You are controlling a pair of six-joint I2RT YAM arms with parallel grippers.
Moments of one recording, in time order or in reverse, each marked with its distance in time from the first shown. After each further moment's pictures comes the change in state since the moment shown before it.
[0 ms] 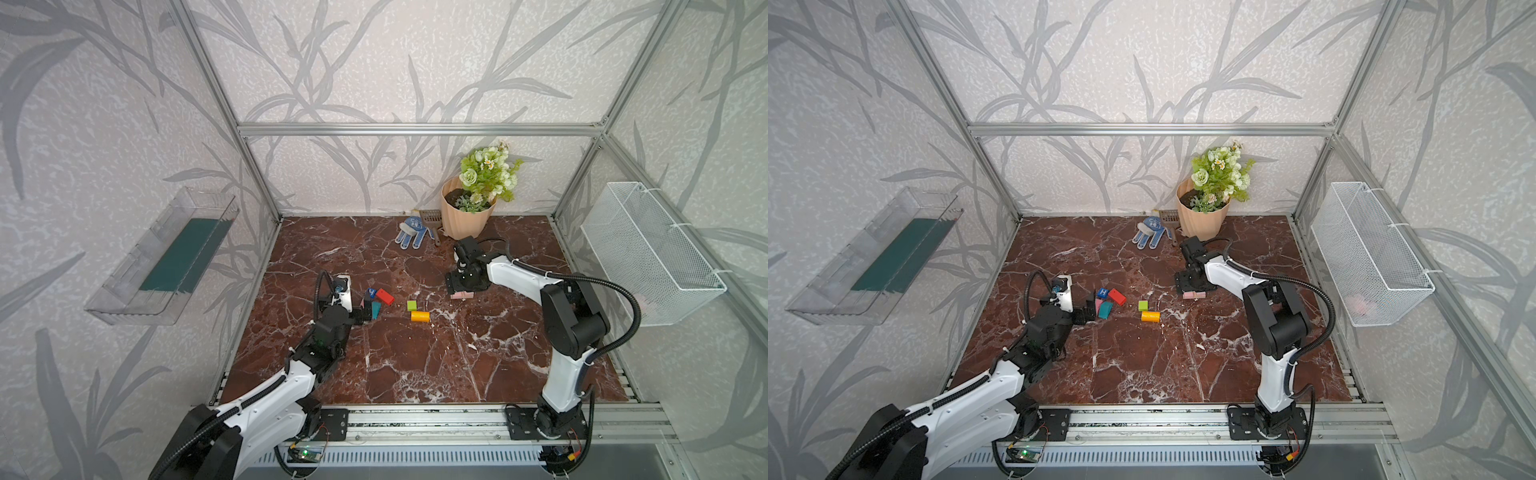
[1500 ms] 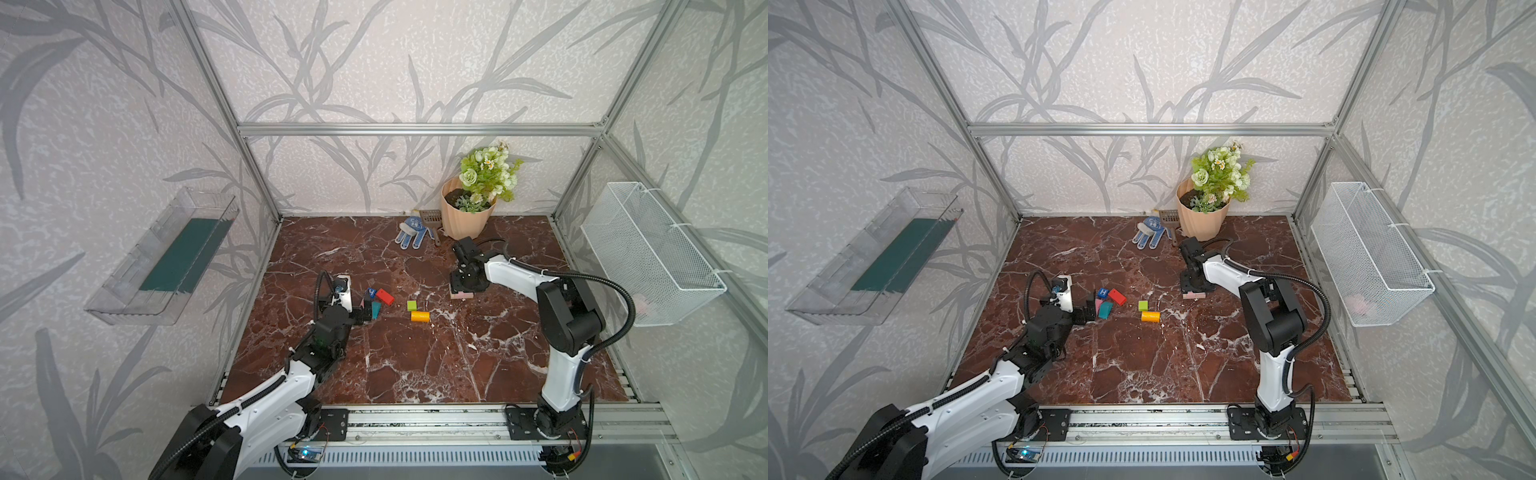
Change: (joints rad) left arm 0.000 0.000 0.000 0.000 0.000 0.000; right arm 0.000 0.027 0.015 -0.022 0.054 0.068
